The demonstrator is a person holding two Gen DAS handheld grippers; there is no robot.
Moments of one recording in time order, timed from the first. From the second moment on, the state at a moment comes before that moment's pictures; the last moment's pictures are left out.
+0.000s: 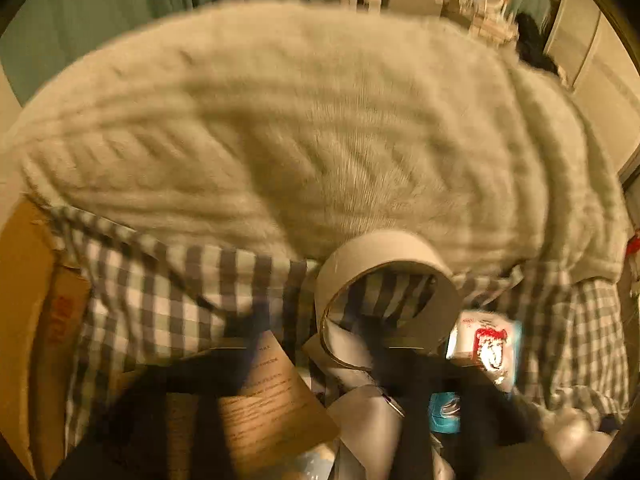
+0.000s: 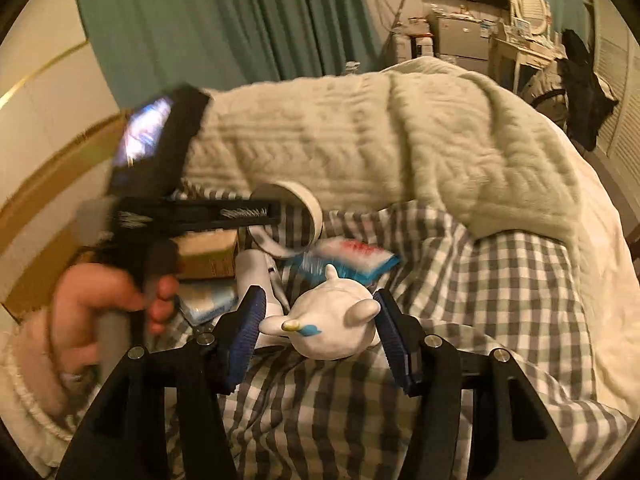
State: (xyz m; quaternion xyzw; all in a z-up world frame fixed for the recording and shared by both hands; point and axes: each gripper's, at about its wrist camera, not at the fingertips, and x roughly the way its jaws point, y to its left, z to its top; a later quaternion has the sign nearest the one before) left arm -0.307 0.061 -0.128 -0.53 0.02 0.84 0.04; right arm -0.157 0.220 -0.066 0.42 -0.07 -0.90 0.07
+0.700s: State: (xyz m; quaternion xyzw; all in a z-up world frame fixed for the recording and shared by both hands) left arm -0.162 0.010 0.049 -0.37 -0.03 0.93 0.08; right arm -0.111 0.209 0.020 0.35 -0.08 -0.93 0.08
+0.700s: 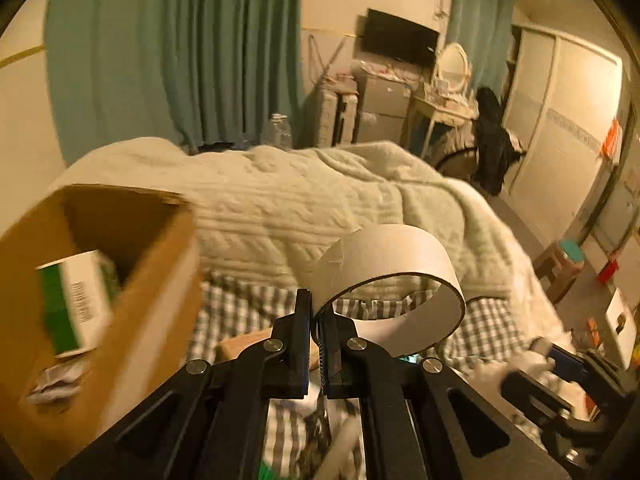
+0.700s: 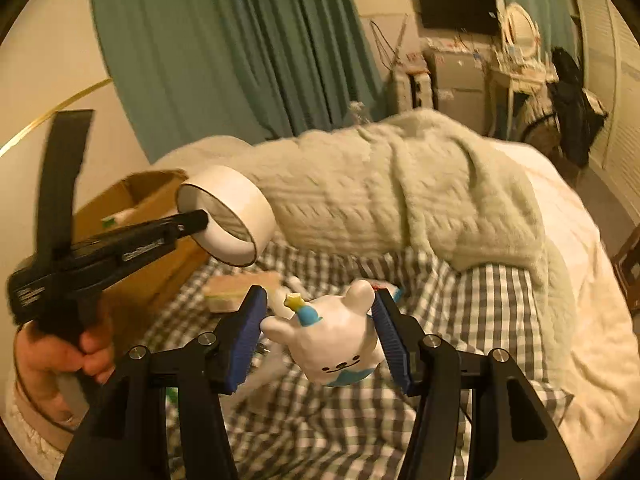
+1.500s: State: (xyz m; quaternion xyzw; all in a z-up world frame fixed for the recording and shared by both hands) left arm -0.134 -0.187 0.077 -0.32 -0.09 0.93 -0.17; right arm -0.212 -0.016 0.087 0.32 -0.07 -0.89 0.32
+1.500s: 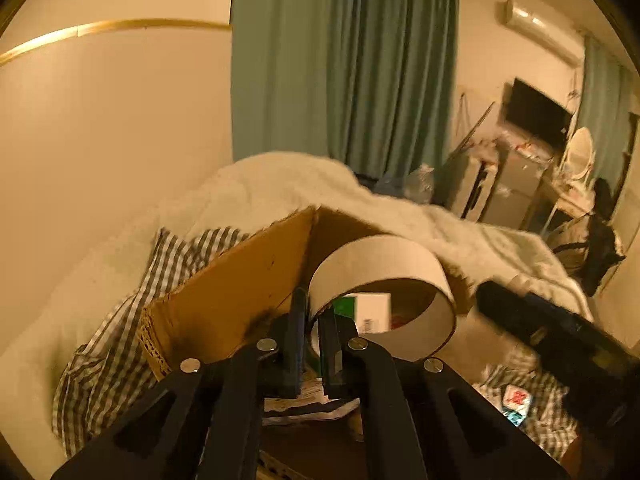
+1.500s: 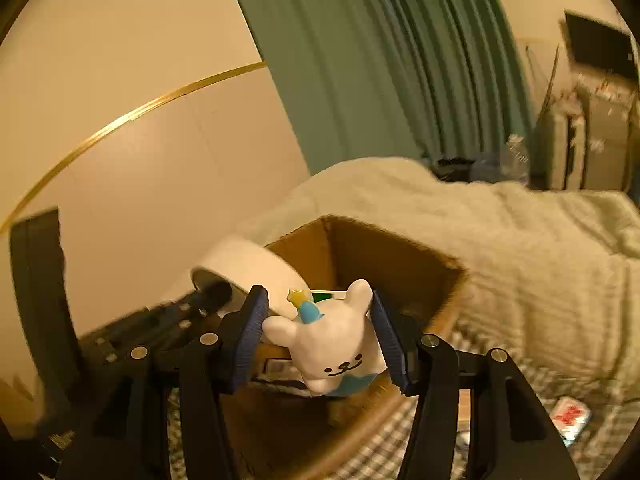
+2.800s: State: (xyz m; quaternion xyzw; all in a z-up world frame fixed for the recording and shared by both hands) left arm -0.226 0.015 -0.130 -0.52 0.09 0.85 -0.02; right arm -0.148 0.232 -0.077 0.42 -0.08 -0.90 0.05
